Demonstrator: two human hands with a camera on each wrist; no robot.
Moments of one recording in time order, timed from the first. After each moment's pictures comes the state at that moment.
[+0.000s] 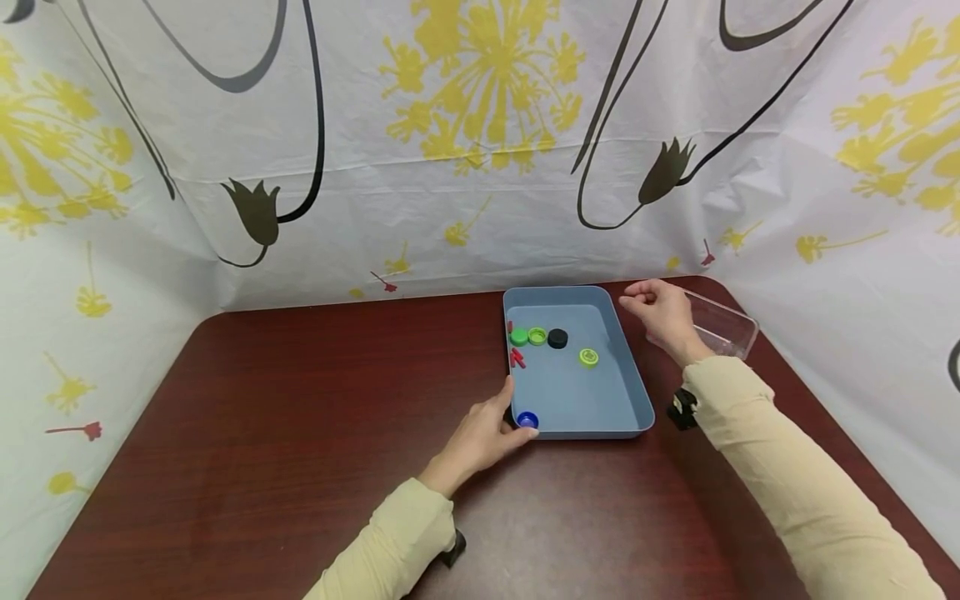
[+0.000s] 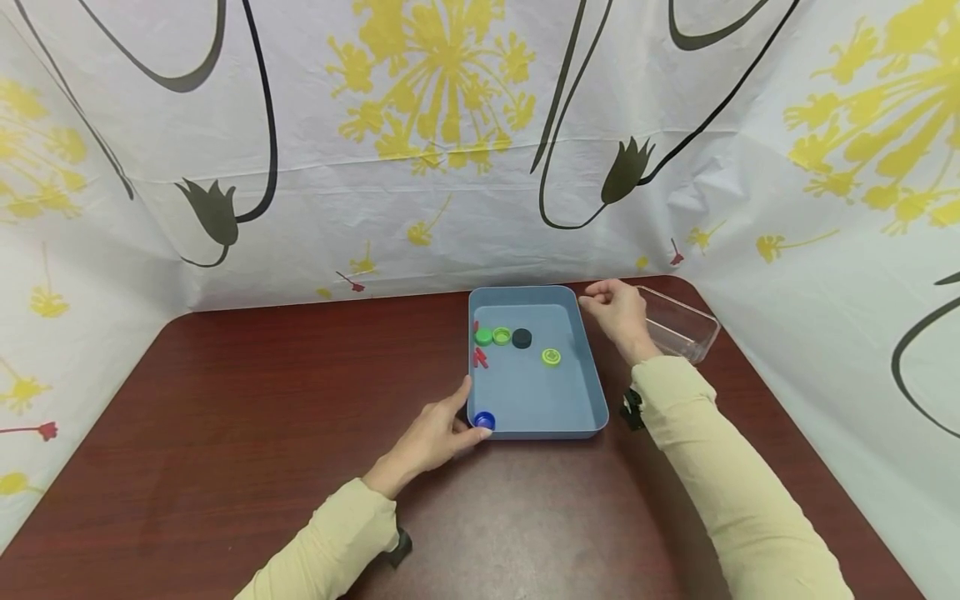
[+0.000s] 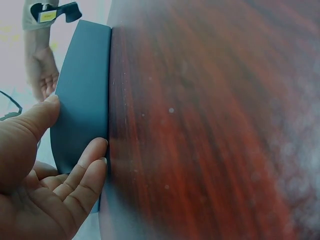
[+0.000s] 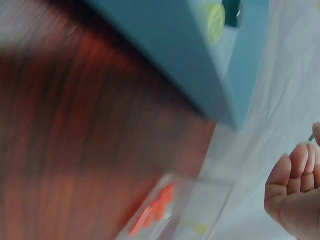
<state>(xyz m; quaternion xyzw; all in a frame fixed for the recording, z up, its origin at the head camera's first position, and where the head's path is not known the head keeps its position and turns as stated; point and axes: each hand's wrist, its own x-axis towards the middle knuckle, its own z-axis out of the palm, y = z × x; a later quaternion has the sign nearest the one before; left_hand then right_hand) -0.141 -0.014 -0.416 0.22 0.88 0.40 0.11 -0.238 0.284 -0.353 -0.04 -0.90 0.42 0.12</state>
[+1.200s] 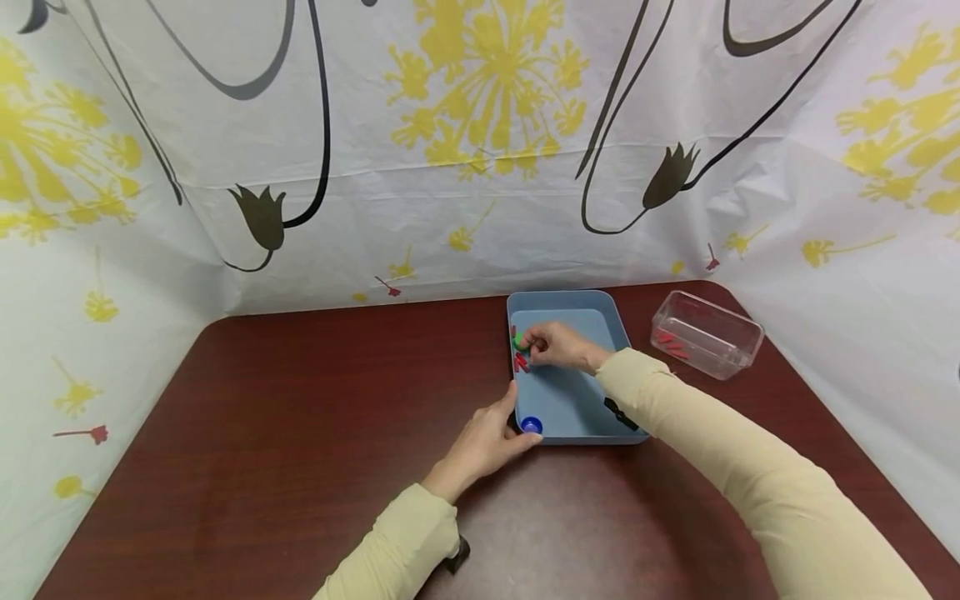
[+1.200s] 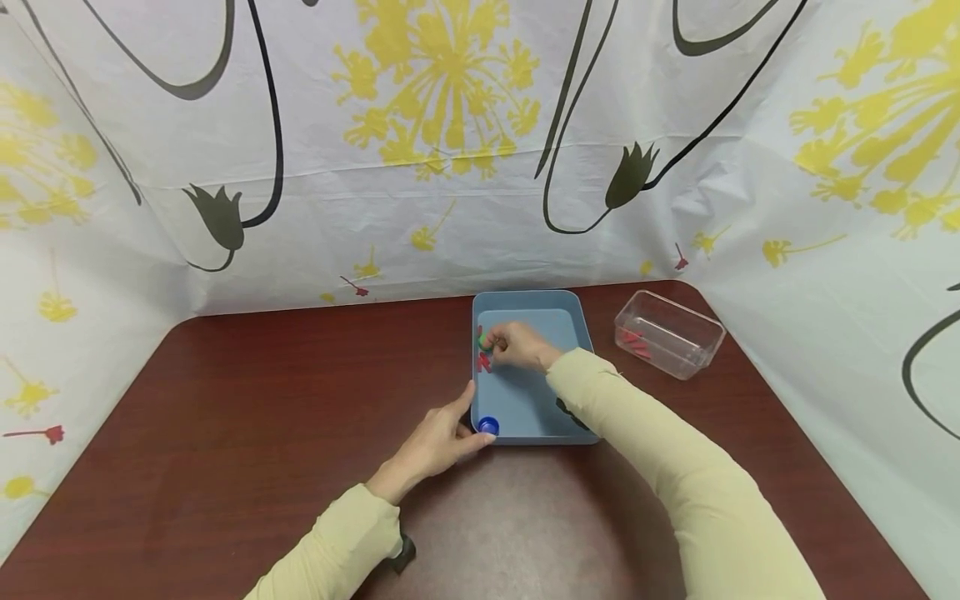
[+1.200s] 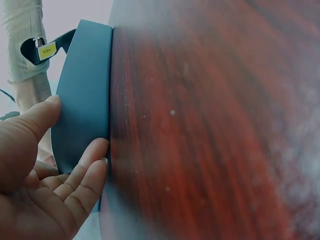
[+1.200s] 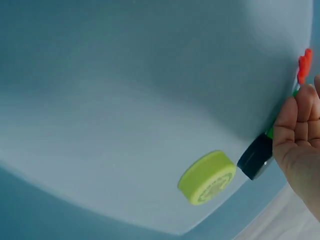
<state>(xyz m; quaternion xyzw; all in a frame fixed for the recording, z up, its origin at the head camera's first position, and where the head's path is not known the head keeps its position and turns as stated) -0.143 -0.014 -0.419 0.22 0.88 0.40 0.11 -0.266 0.178 -0.396 0.24 -0.90 0.35 -0.13</state>
